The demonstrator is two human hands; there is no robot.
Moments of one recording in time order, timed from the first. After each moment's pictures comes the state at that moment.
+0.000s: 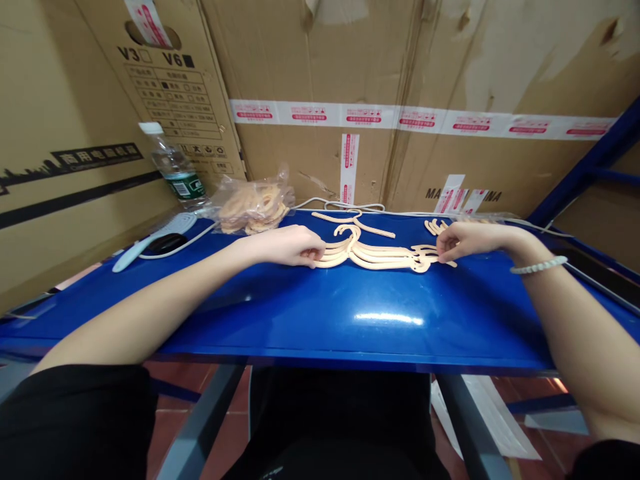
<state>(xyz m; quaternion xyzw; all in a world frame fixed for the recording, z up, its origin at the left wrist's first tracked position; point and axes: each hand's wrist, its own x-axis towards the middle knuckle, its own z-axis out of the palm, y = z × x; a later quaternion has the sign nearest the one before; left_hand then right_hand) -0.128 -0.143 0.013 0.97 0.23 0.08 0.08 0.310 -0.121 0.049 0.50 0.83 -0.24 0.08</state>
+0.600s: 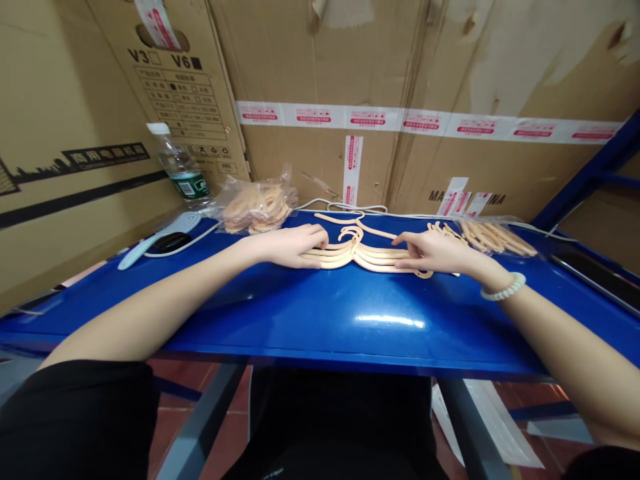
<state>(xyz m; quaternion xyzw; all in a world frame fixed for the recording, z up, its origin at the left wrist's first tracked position) -0.131 -0.147 0.013 0.95 0.31 0.04 0.04 0.228 -0.160 0.031 0.44 0.89 -0.07 -0.04</state>
